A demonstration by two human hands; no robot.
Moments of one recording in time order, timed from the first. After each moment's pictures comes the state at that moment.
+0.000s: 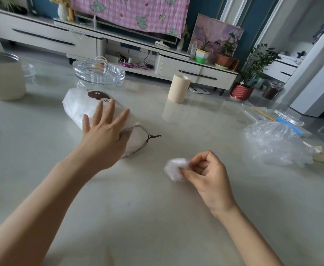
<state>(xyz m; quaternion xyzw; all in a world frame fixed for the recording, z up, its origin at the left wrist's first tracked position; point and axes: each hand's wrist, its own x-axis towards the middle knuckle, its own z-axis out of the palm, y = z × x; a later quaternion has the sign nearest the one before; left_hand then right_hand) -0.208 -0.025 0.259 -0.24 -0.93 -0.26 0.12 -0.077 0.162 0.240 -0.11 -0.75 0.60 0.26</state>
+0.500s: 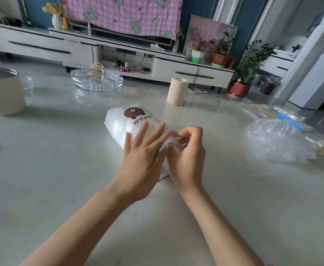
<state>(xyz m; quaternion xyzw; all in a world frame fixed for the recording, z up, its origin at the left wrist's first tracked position) -0.172 0.015 0.248 -0.40 -0.80 -0.43 0.11 -0.140 0.122 0.248 -0.12 -0.78 0.42 0.45</state>
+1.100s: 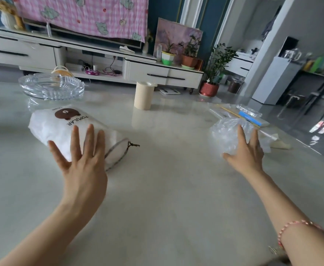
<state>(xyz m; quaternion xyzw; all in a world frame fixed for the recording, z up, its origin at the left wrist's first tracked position) -0.203 0.020 0.216 -0.25 -0.90 -0.18 0.30 -0.064 0.353 0.267 -0.42 -0.88 0.04 0.21</state>
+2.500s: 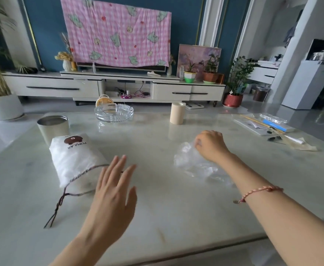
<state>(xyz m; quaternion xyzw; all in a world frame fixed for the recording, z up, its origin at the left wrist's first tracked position) -0.113 -0.128 0.263 -0.37 -0.85 -0.30 0.22 -0.113 0.168 0.328 -0.16 -0.97 0.01 0.16</state>
